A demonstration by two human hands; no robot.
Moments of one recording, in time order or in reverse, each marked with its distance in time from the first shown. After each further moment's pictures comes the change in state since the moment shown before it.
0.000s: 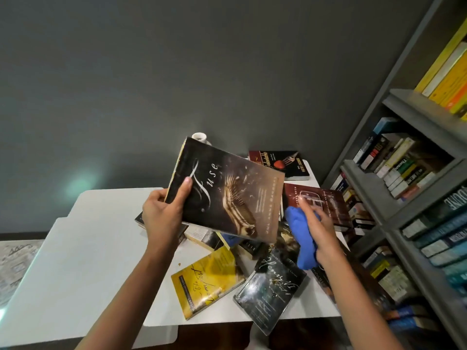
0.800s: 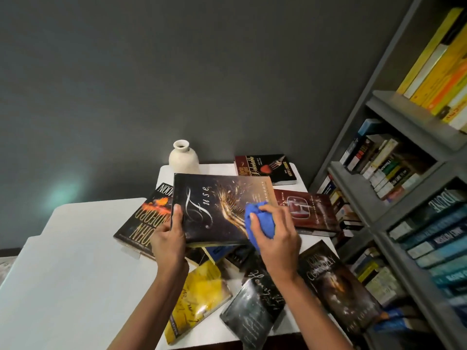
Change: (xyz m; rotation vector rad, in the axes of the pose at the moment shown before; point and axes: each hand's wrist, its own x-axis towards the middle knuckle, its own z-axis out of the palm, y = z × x) left_hand -0.007 -0.043 0.050 -0.146 0.045 -0.268; right_hand -0.019 0.009 0.044 -0.535 0.238 -1.021
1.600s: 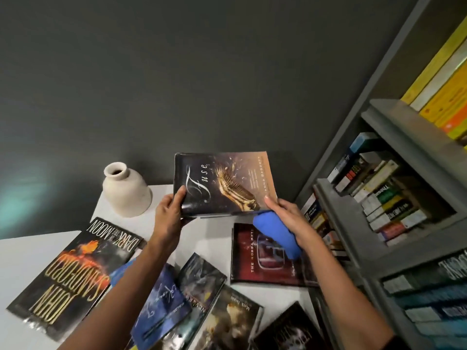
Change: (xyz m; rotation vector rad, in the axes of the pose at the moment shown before) left_hand 0.131 -0.032 0.220 0.012 -0.327 -0.092; right_hand 0.201 0.228 0.033 0.433 -0.641 0.853
